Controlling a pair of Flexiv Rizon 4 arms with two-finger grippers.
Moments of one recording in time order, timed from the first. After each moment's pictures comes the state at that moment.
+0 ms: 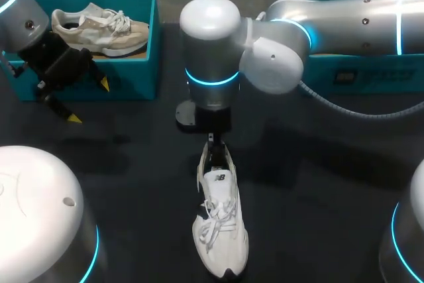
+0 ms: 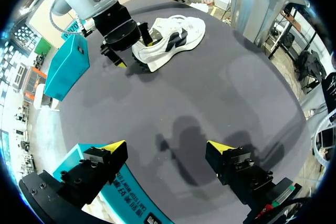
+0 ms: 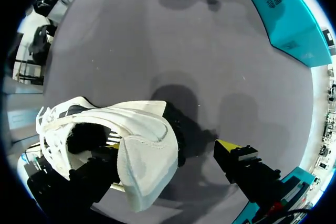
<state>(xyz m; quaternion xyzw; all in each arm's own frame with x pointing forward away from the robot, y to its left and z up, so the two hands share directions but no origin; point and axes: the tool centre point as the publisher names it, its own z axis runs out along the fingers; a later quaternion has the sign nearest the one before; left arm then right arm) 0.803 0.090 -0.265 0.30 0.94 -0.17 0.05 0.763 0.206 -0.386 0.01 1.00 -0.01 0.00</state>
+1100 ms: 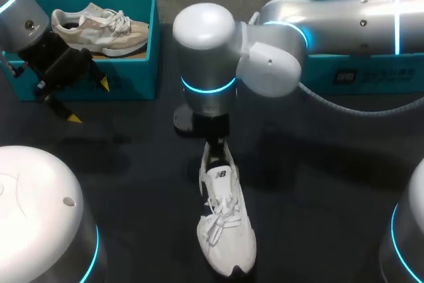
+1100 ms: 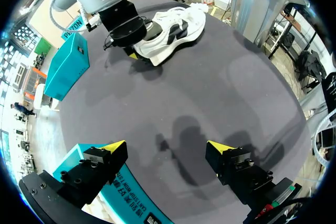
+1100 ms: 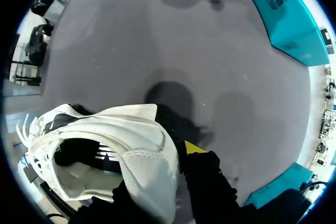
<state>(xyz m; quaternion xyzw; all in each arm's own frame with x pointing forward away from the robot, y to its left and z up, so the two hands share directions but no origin) 0.803 0.090 -0.265 0.30 0.94 -0.17 0.05 0.758 0.204 -0.378 0.02 1.00 -0.03 0.03</state>
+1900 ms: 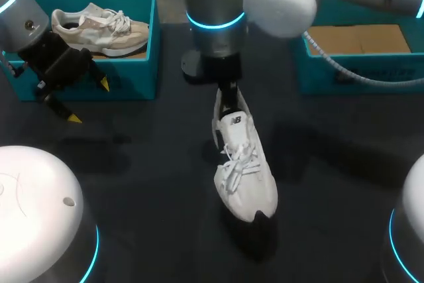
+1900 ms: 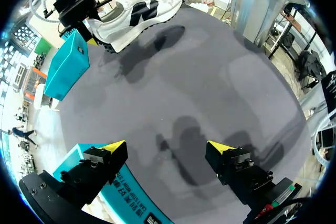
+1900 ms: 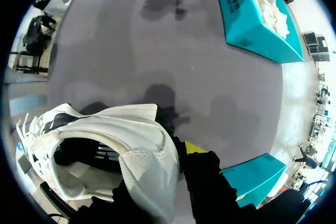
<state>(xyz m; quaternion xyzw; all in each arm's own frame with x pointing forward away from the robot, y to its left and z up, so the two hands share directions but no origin) 0.803 0.090 -0.265 0.30 0.94 -0.17 0.05 0.819 0.174 -0.274 0.00 1.00 -0.05 0.06</state>
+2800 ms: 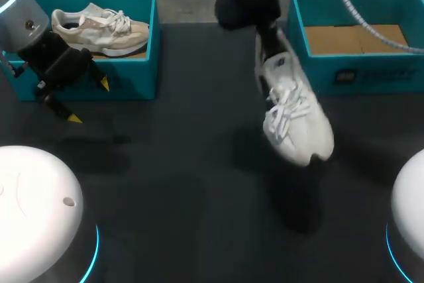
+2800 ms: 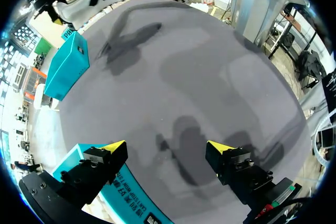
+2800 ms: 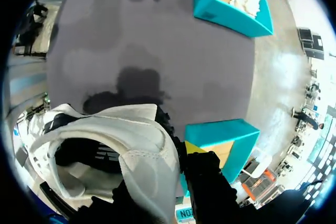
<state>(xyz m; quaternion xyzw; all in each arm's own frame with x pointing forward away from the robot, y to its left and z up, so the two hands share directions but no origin) 0.803 0.090 -0.265 0.30 0.94 -0.17 0.05 0.877 0.081 -0.151 -0.01 0.98 -0.13 0.12</state>
